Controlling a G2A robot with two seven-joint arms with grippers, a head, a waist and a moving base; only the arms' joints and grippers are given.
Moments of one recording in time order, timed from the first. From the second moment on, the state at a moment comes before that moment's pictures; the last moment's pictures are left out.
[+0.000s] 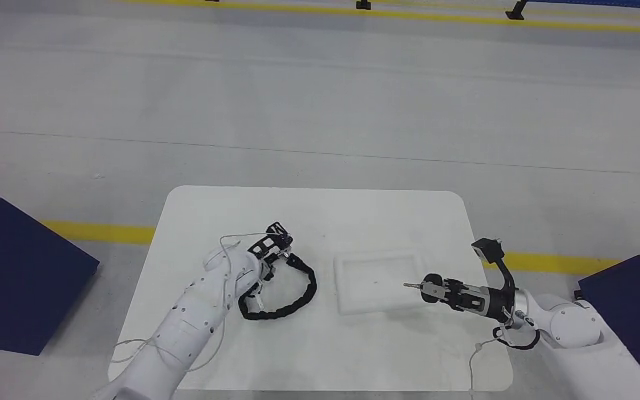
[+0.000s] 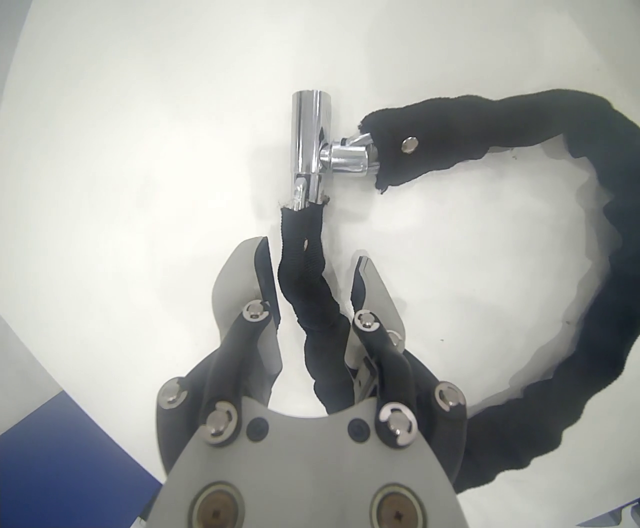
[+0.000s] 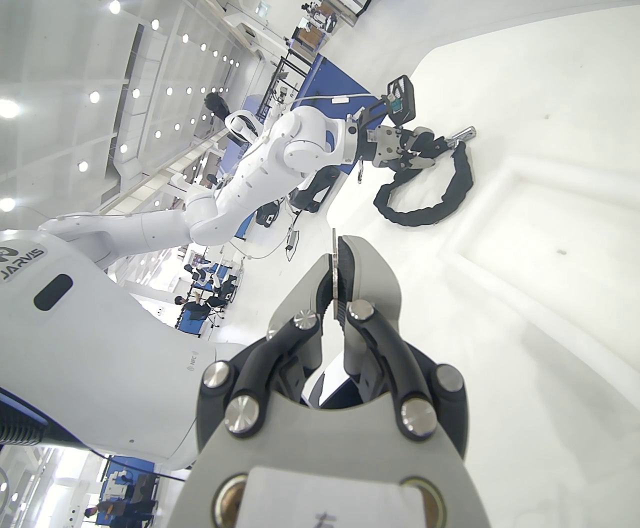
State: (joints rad) left arm 0.72 -1.39 -0.87 -0.87 1.42 -0.34 -0.72; right arm -1.35 -0.78 1.41 -1.46 0.42 -0.74 1.08
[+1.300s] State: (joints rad) left arm 1.13 -1.27 -0.97 -1.44 2.17 0.05 -0.37; right arm -1.35 -0.78 1.41 -1.46 0.42 -0.74 1.08
